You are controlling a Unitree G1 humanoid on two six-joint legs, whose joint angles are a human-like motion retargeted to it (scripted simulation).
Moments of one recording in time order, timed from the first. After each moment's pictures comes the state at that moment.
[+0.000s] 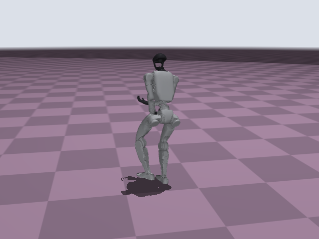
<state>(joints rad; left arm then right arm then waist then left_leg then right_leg) -0.28 -0.22 -0.26 1.11 -0.83 0.13 -1.07 -0.48 0.07 0.45 0.56 1.34 0.27 0.64 -0.06 0.01 0.01 -0.96 0.14 0.39 0.92 -0.33 0.07 -0.83 -0.02 -0.11 0.81 -0.41 -0.05</state>
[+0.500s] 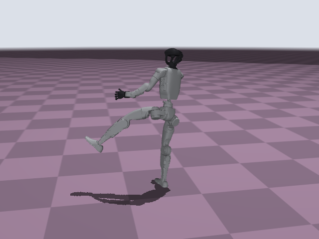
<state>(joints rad) -0.35 0.49 0.31 1.09 -0.21 -0.51 -0.36 -0.81 -0.73 -0.32 -0.46 0.03 -0.74 -0.66 0.08 -0.18 -0.10 -1.14 0.66 0.33 0.41 0.13 -0.08 -0.34 -0.21 -0.16 0.27 -0.20 -0.02</state>
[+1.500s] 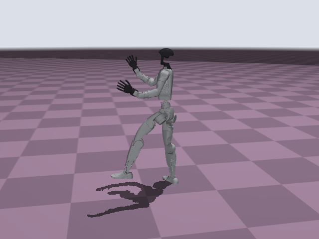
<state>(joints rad) -0.36 0.37 0.34 0.58 -0.31 -0.60 0.15 -0.82 -0.47 0.10 0.22 0.54 -0.49 0.08 0.31 -0.14 -0.20 -0.86 0.35 0.44 0.35 0.28 -0.16 -0.21 -0.19 -0.45 0.16 -0.24 0.07</state>
